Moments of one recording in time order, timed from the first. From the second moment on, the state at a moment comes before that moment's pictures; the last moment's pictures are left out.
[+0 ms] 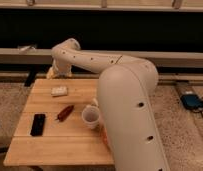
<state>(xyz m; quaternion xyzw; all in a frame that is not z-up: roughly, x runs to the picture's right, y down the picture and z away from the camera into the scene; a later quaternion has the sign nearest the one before) -0.241 -0.077 0.843 -0.26 -0.05 0.60 0.76</state>
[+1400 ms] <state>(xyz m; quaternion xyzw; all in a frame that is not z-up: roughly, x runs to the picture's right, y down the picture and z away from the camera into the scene) -0.241 -0.077 0.843 -0.26 -0.05 0.60 0.76</state>
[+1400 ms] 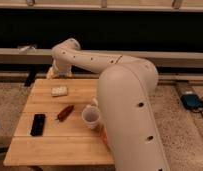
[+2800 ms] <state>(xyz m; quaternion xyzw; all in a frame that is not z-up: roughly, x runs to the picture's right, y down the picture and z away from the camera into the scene) -0.271 -0.005 0.790 -0.30 0.03 0.53 0.79</state>
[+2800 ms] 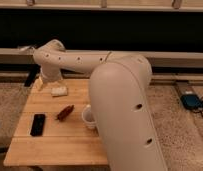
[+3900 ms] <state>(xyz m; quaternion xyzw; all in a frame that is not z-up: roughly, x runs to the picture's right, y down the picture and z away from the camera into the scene) -0.265 0.093 0.788 -0.32 0.15 0.53 0.77</state>
